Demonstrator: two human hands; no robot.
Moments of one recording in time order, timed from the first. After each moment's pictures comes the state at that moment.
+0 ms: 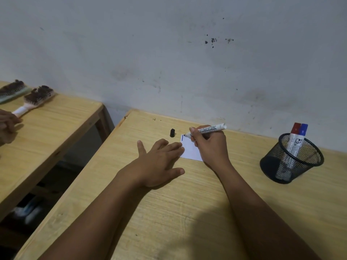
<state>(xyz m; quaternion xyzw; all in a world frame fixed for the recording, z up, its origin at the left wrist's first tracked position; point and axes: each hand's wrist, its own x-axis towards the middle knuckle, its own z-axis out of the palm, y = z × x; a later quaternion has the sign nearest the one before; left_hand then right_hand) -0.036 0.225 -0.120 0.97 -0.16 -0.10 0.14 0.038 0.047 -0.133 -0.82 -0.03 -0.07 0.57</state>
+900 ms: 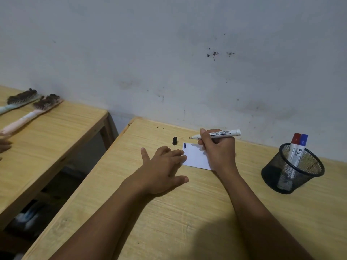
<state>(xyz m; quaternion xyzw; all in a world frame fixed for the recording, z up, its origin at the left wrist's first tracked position) -0.038 0.222 -0.119 0.97 -0.13 -0.05 0.19 0.035 0.043 -0.115 -0.76 -0.02 -0.12 0.64</state>
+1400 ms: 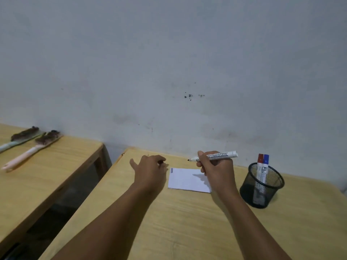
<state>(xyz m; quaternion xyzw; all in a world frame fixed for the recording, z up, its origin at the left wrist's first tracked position) 0.007 0.202 -0.105 0.94 0.10 0.14 0.29 -0.004 0.005 -0.067 -0.72 -0.03 -0.11 0.68</state>
